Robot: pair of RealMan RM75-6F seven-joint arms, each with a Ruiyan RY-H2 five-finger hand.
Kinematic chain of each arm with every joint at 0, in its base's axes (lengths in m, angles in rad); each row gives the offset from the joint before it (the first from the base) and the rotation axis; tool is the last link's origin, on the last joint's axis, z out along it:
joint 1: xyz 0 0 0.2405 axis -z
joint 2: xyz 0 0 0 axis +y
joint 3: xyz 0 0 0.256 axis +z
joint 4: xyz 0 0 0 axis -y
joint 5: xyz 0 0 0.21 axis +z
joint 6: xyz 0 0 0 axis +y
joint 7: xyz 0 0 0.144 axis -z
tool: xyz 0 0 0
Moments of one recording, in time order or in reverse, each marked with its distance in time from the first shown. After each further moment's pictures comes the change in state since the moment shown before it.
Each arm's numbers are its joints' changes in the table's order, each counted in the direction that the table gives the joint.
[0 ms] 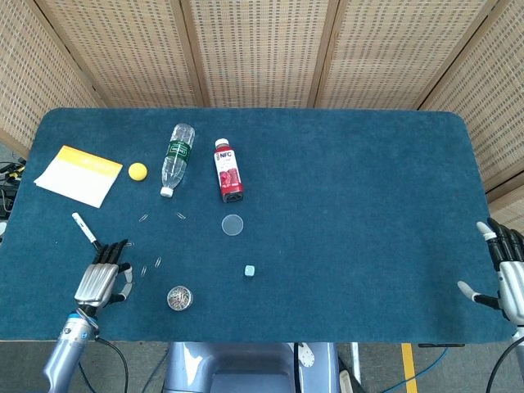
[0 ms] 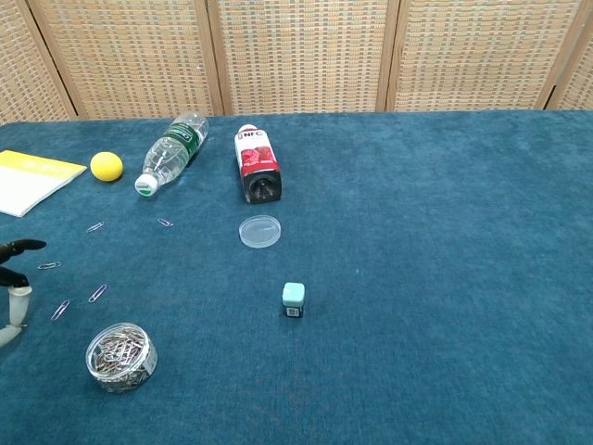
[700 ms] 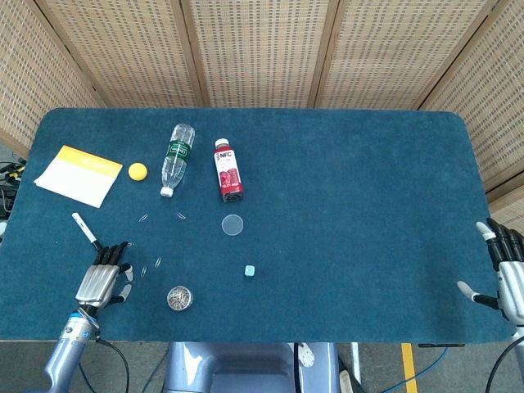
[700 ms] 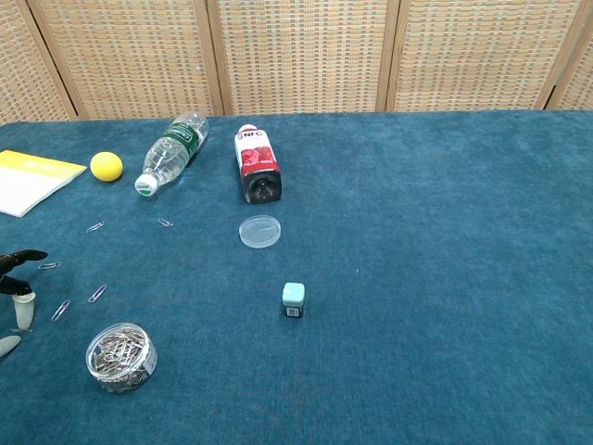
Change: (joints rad) left arm 0.009 -0.029 0.005 -0.059 -0.032 -0.049 -0.019; right arm -0.001 -0.002 -0.001 0.000 -0.001 -0.001 0.008
